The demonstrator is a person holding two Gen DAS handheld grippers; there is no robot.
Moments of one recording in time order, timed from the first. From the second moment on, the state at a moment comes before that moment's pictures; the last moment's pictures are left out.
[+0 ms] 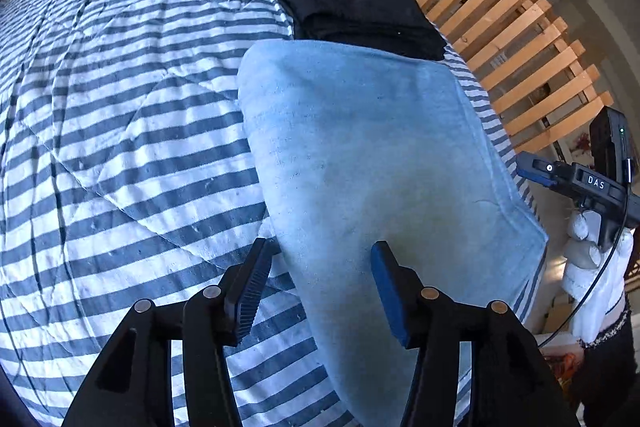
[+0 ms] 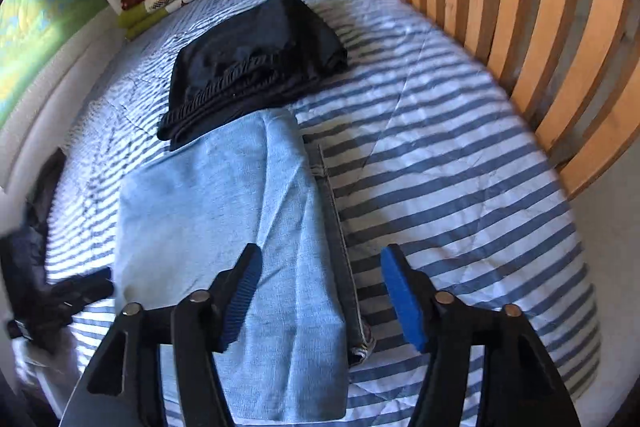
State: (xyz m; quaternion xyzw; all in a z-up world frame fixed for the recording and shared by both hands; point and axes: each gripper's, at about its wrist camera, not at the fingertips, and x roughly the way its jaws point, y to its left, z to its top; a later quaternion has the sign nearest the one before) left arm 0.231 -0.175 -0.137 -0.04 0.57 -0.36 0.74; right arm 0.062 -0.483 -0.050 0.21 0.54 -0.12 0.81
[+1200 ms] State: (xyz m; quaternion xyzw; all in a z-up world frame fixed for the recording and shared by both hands) left arm 0.225 -0.197 -0.146 -0.09 0.56 -0.37 0.73; right arm 0.075 -0.462 -0.099 0.22 0.61 -0.04 0.76
